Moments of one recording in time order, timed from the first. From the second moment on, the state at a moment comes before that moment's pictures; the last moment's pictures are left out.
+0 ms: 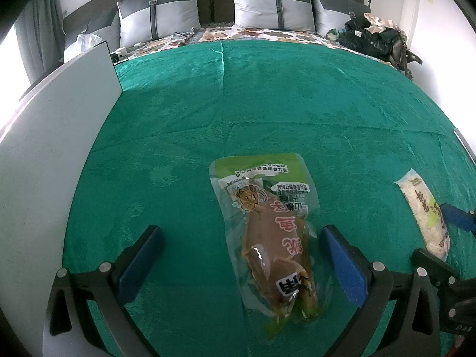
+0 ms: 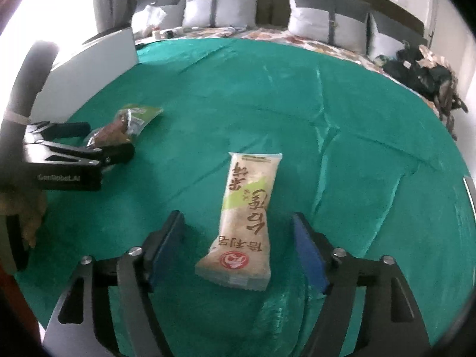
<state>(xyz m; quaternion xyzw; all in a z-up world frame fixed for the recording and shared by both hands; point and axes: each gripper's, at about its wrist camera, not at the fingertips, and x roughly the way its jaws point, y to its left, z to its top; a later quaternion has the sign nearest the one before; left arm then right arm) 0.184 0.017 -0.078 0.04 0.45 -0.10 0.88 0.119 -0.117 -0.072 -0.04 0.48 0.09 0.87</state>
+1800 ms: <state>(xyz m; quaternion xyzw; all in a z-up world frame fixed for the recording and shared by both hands) 0.185 0.017 -0.079 0.04 0.45 -0.10 0.88 0.119 -0.119 -0.072 -0.03 0.48 0.08 0.87</state>
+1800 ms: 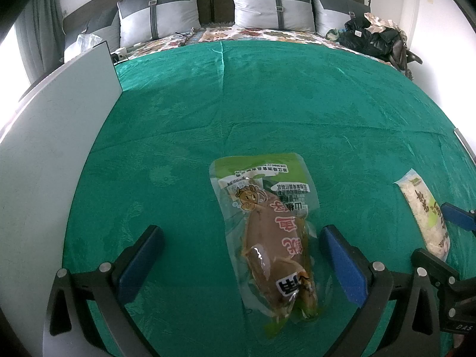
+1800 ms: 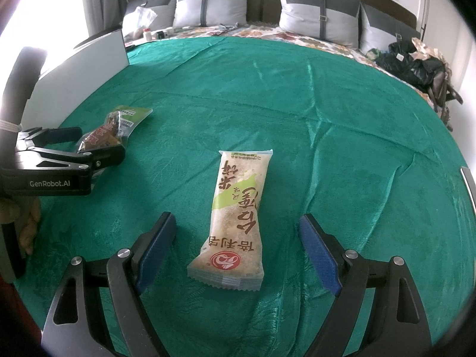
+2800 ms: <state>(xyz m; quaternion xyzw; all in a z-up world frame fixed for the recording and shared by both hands) 0.134 0.084 -0.018 -0.13 0.50 -0.17 0.84 0.138 -0.101 -0.011 0.04 0.57 0.12 0.81</state>
